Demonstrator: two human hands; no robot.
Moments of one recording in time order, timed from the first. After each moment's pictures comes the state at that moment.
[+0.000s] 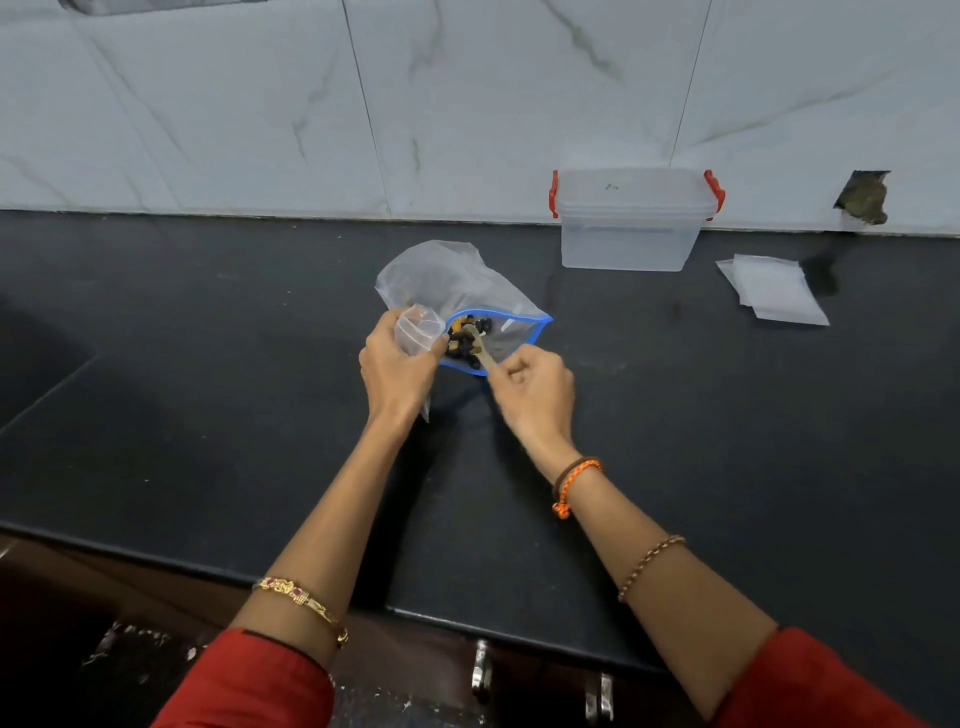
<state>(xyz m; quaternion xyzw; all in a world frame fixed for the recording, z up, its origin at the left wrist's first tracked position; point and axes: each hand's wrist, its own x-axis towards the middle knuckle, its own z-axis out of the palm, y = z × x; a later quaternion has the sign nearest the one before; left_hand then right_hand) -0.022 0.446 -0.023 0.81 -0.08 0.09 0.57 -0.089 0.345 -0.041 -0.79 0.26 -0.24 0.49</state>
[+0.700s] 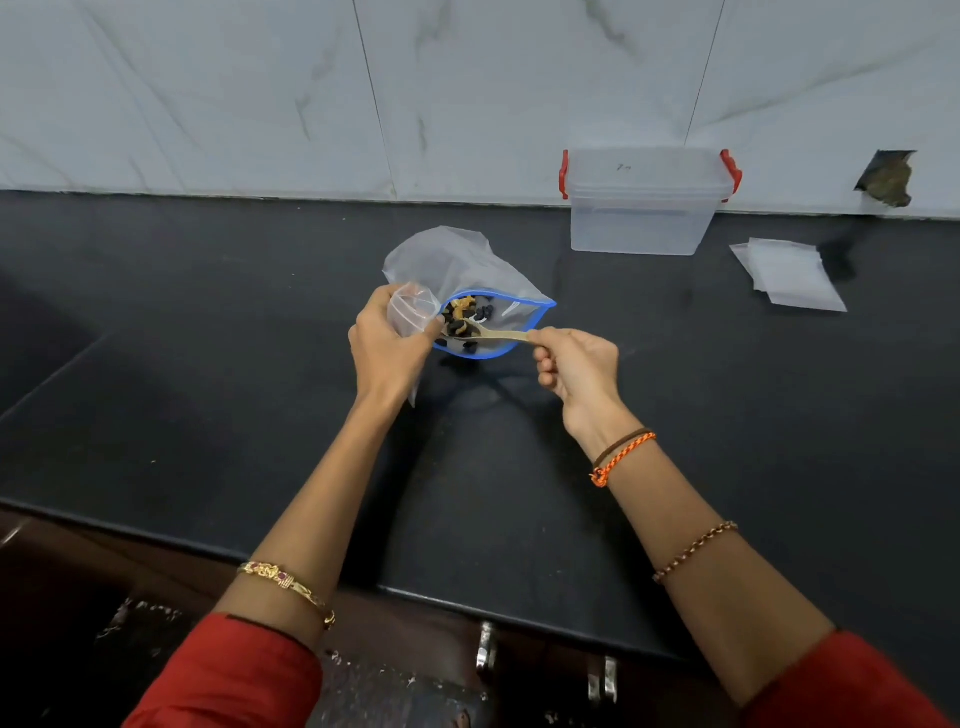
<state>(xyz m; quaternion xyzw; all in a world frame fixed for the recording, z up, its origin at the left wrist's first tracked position) -0.018 0.458 -0.019 0.81 -0.11 0.11 0.56 -0.100 0.323 -0.018 -0.53 0.33 -0.17 0.76</state>
